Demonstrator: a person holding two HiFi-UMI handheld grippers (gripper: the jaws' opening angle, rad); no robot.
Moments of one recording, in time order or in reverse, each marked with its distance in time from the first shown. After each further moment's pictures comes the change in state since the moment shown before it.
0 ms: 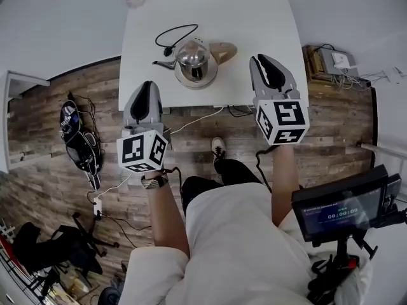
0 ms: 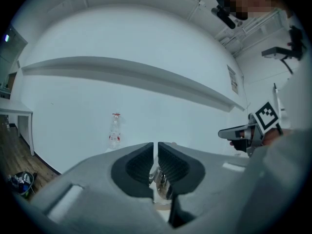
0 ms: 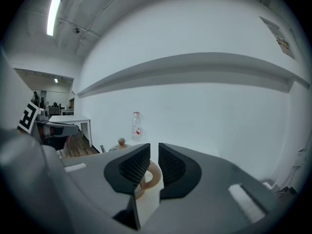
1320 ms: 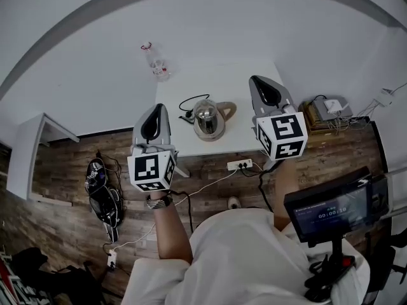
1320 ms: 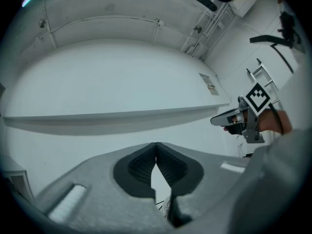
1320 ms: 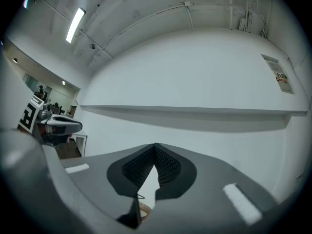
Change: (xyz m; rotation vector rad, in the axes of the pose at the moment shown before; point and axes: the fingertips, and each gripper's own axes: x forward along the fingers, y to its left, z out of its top) left arm -0.052 -0.081 0.194 0.350 -0.230 -0.067; right arm -0.102 -0.009 0.184 -0.099 -0.281 -0.026
